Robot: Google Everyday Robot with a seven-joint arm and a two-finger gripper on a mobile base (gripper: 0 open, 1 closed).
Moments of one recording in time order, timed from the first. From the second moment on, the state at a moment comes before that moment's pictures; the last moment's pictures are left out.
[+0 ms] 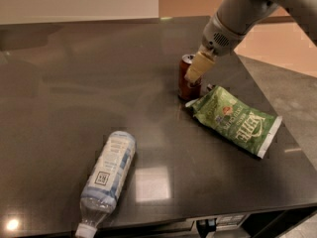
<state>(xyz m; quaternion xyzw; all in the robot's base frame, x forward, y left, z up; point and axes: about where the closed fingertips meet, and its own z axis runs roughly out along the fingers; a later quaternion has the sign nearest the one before) 0.610 -0.107 0.903 -0.53 0.82 0.10 0.20</state>
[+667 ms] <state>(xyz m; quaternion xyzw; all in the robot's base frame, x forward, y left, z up) 0.611 -0.105 0.901 -0.53 0.82 0.10 0.20</state>
